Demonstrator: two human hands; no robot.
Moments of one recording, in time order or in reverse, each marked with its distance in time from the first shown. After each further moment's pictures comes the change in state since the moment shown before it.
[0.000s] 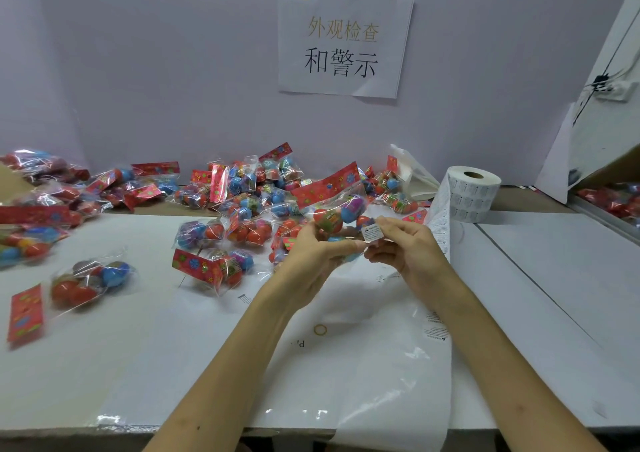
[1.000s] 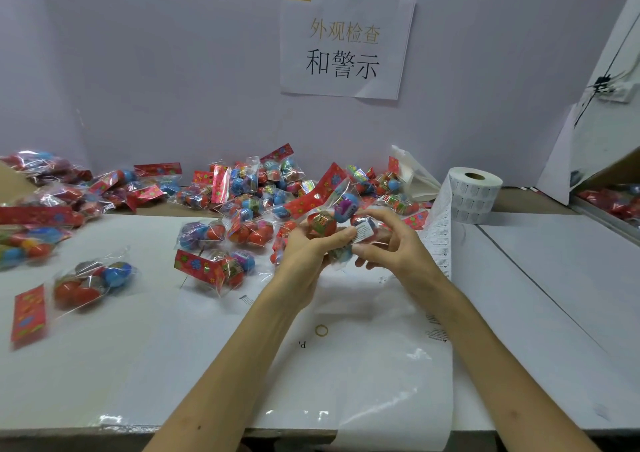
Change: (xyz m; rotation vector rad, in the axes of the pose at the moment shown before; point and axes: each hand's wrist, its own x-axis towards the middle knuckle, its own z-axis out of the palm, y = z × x) left_hand -0.001 -0.002 -0.004 0.019 0.154 0.066; right_hand 0.000 0.009 -0.001 -0.288 -0.155 -0.167
